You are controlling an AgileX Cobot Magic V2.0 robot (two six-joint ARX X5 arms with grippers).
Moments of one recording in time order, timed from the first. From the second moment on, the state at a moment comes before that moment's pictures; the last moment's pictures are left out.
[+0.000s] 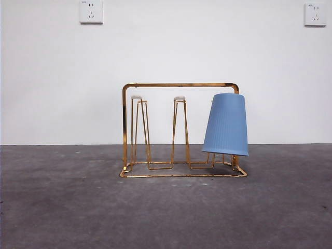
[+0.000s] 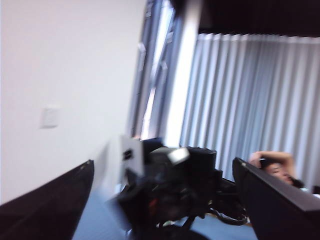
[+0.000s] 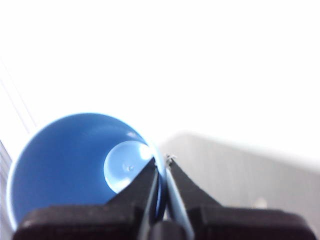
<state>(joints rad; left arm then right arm) -0.79 0.80 1.44 -0.25 0.34 -0.29 0.76 1.05 1.37 -0.25 -0.14 0.17</state>
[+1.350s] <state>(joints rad) -0.87 1.28 1.44 0.67 0.61 -0.68 0.76 0.86 1.37 0.17 -0.32 0.10</state>
